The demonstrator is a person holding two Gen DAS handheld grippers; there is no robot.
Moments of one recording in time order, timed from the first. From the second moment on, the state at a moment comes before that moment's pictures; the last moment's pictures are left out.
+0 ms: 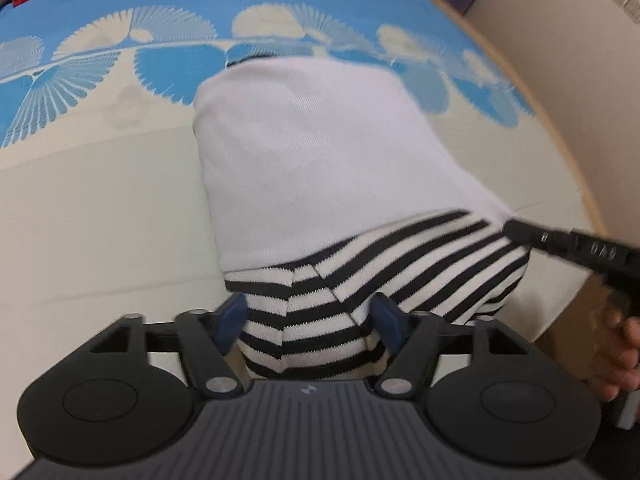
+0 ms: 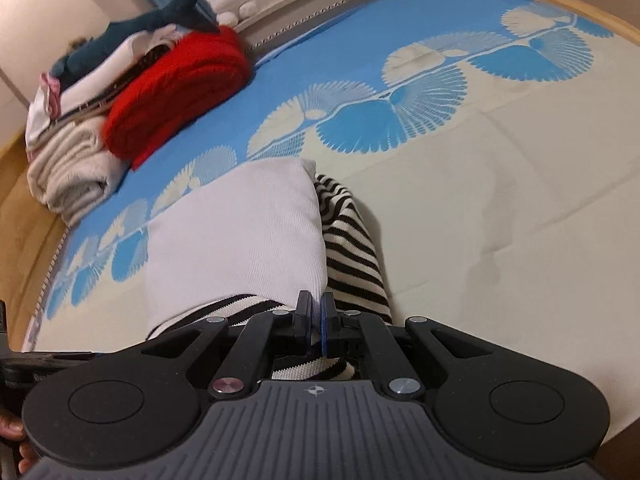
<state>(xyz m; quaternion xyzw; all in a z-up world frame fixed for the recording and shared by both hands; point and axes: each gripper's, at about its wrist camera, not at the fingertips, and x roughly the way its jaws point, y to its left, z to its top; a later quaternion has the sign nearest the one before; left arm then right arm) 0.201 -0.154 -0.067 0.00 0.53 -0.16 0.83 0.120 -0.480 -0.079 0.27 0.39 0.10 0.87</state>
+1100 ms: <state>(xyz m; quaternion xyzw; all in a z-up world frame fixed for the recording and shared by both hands) 0.257 -0.111 -0.035 -0.11 0.53 -0.10 0.84 0.152 -0.416 -0.115 0.07 0.51 0.05 0.85</state>
